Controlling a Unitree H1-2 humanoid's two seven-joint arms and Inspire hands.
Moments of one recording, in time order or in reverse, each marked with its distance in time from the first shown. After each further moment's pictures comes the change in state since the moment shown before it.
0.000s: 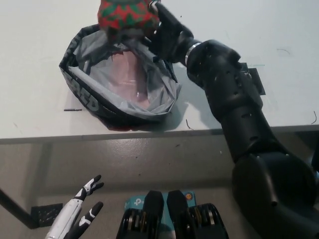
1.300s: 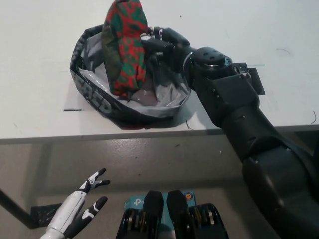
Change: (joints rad) left_arm -0.047 0.025 -0.017 0.000 0.011 0.001 -0.024; right_arm 0.000 -0.055 0.382 0.063 -0.373 -0.201 0.012
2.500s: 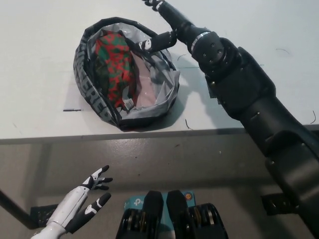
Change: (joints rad) left_arm -0.034 0.019 -0.009 0.000 0.023 0.027 -0.039; right_arm 0.005 -0.113 0.357 -0.120 -0.423 -0.166 -0.029
